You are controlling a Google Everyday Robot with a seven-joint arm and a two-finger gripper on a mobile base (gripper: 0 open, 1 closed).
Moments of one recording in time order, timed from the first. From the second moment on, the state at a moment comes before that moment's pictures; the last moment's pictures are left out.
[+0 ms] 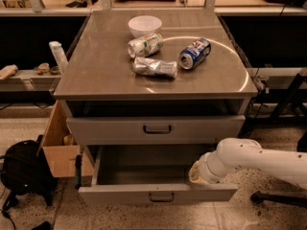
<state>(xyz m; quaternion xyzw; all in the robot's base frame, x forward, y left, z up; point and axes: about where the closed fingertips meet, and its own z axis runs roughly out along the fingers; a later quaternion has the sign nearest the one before) 0.490 -0.166 0.466 -0.68 0.70 0.08 0.19</state>
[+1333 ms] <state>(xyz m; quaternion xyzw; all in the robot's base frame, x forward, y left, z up) 0.400 -0.179 0.461 -0.67 0.71 0.14 0.17</state>
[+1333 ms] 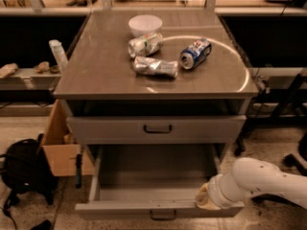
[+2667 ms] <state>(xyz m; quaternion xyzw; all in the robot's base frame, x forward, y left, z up) 0.310 -0.202 0.495 -0.62 0.75 0.14 0.17</state>
